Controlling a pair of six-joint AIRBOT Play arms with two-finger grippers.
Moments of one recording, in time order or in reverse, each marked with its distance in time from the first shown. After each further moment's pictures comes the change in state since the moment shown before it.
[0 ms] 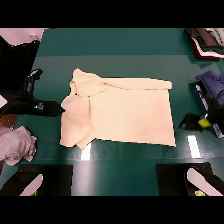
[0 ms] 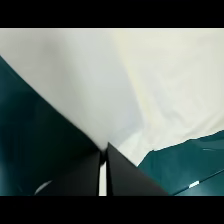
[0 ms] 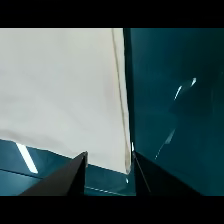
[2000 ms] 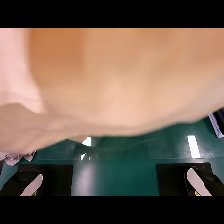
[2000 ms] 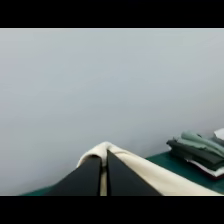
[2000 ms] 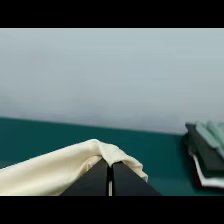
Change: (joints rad) left arm 0.000 0.018 1.223 0.044 0.090 -0.004; right arm 0.034 0.166 1.363 0.079 -0.062 0.128
